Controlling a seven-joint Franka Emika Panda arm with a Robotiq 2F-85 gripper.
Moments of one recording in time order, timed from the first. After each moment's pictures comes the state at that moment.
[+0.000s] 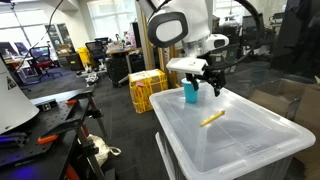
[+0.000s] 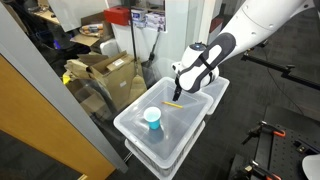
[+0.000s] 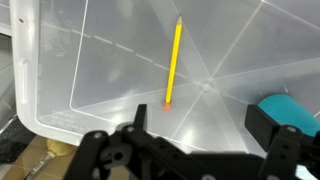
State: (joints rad) arm -0.17 0.74 0.05 -1.99 0.19 2.98 -0.67
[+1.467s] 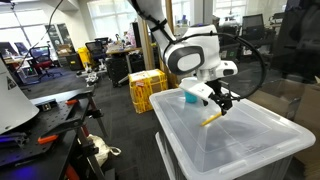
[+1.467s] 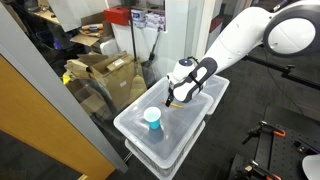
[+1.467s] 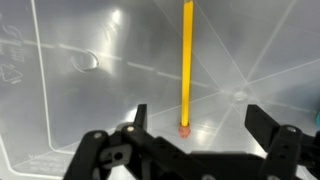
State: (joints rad) arm -0.22 1.05 0.08 -1.67 0.01 2.96 -0.38
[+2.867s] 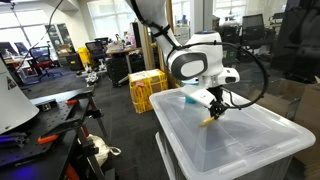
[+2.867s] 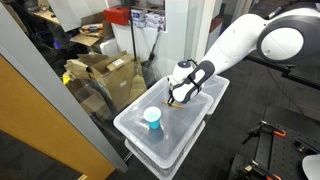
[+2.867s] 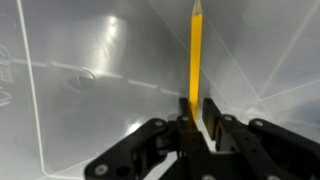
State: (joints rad) arm -0.23 1.12 0.08 -1.60 0.01 2.91 -0.38
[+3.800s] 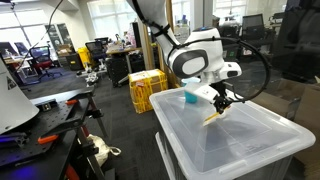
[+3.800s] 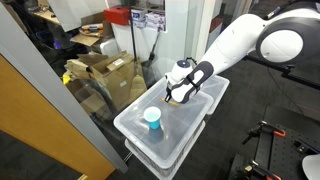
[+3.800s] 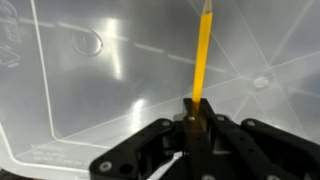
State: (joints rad) arm -0.20 1.12 0.06 -1.58 0.00 2.98 -0.36
